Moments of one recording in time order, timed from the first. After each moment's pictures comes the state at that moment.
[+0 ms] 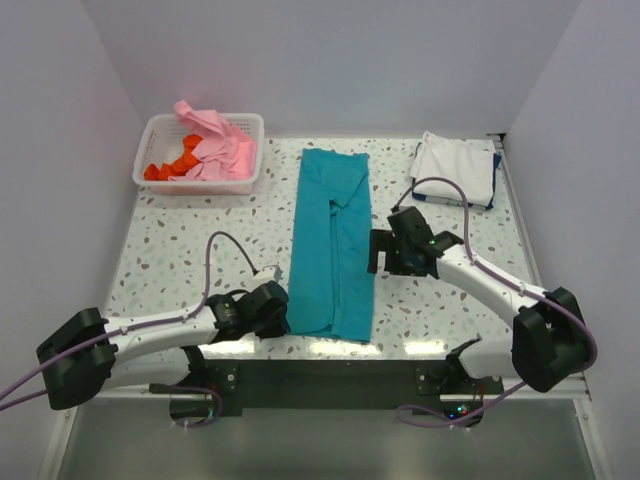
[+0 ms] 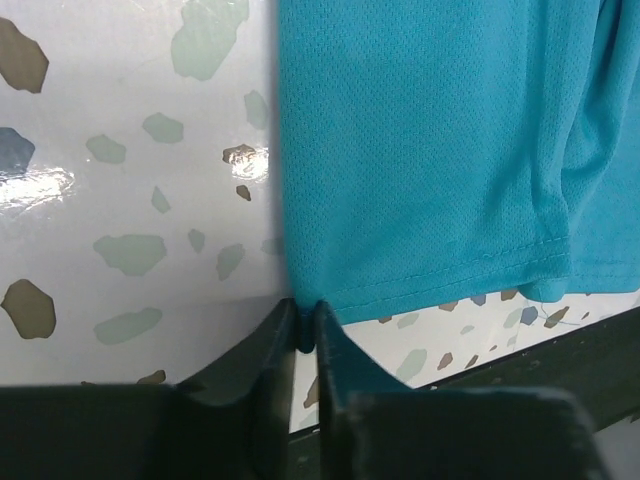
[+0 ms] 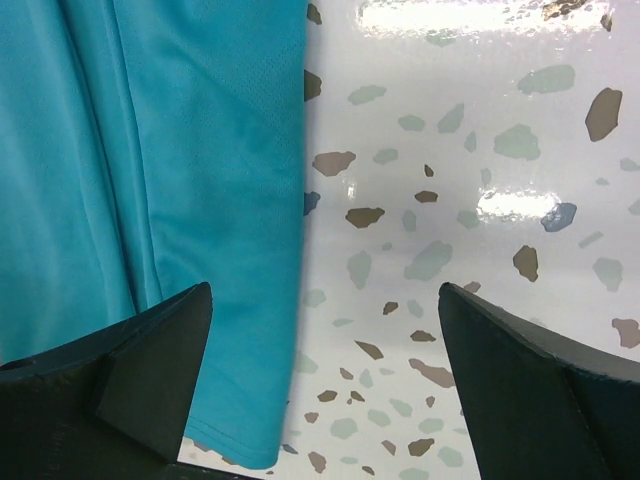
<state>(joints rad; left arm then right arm) -1.01 1.09 0.41 -0.34 -0.16 -1.05 0.52 1.35 0.85 -0.54 0.09 0.55</state>
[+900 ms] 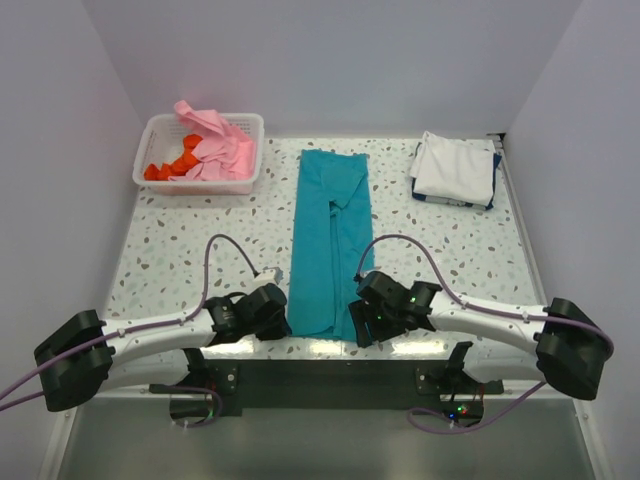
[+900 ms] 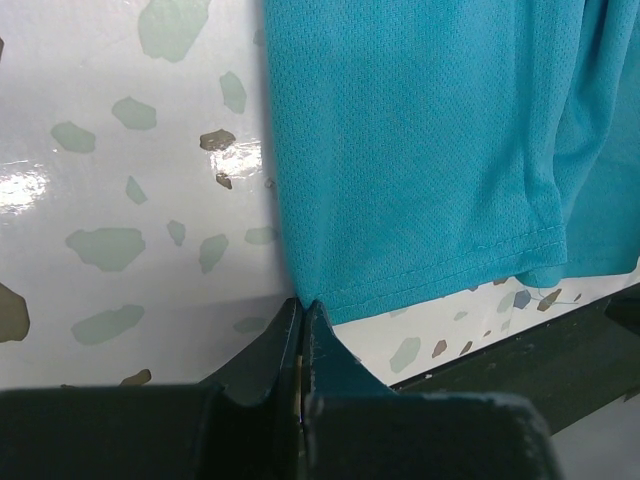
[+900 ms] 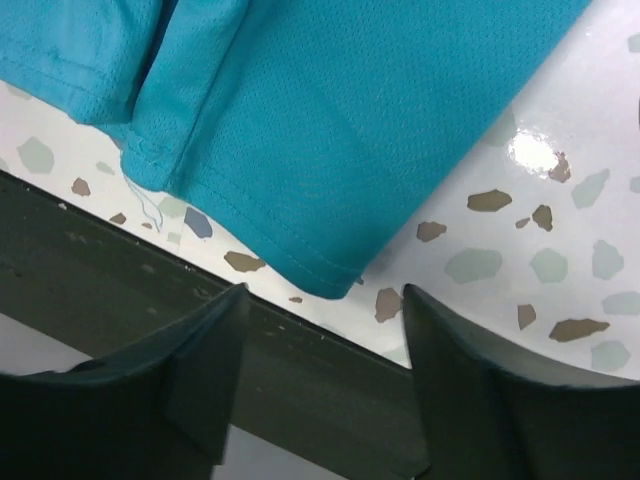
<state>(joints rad) -1.02 1.08 0.39 -0.30 -0.13 -1.05 1.01 1.19 0.61 -0.61 -0.02 0.67</state>
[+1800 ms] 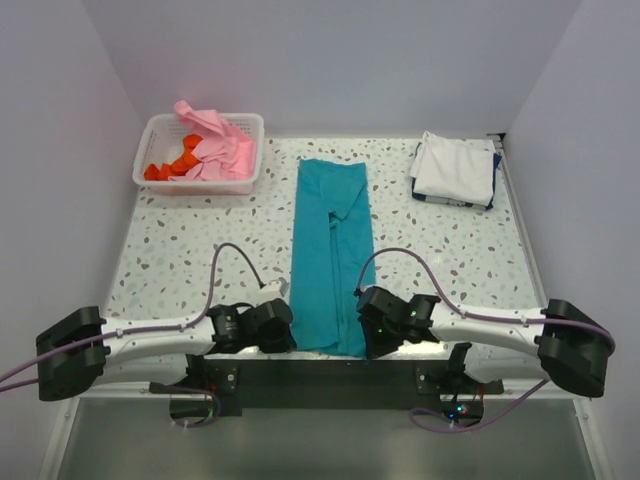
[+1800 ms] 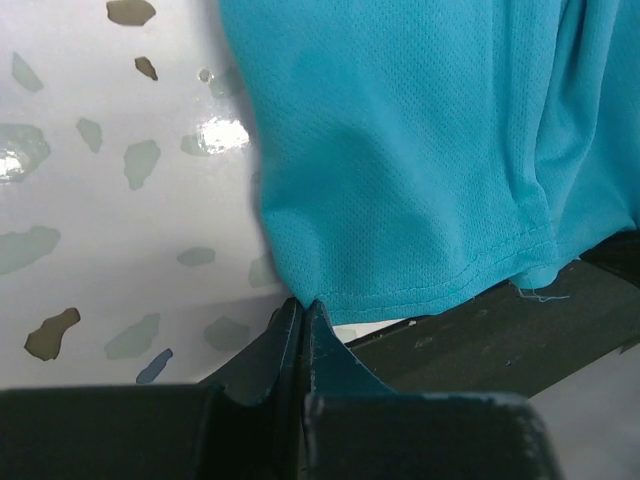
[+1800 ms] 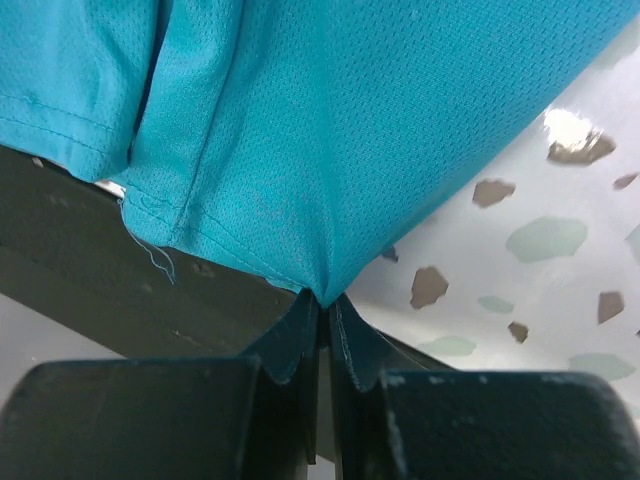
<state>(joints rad) -1.17 1.07 0.38 -0.32 -0.15 -1.17 1.09 1.19 0.52 -0.53 -0.05 0.77</state>
